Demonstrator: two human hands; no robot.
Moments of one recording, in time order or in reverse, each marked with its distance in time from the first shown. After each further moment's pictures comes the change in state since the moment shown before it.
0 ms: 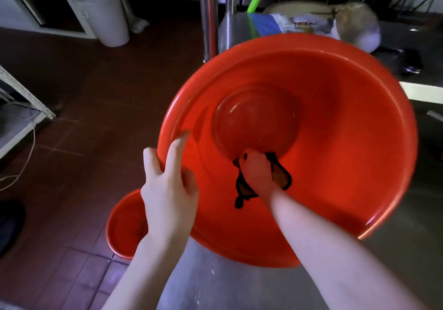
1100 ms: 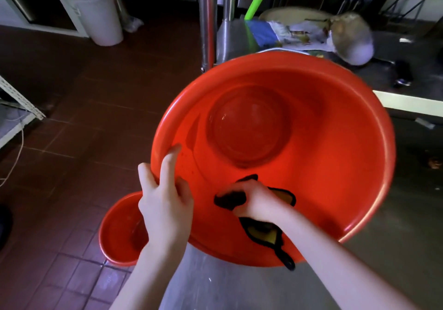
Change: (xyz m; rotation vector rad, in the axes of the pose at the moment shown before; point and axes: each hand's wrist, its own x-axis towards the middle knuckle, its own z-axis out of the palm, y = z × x) left_hand 0.002 -0.015 0.014 -0.036 0.029 -0.104; right_hand -0.073 -0.004 -0.060 0.347 -0.541 -0.270
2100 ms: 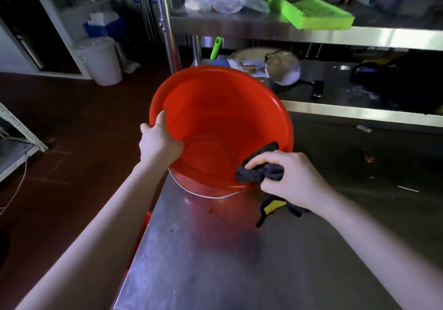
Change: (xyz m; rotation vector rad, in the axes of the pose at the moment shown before) left_hand 0.039 0.117 -0.031 0.108 -0.358 -0.218; right_hand -0.221 -0.040 -0.106 -0.219 0.507 -0.289
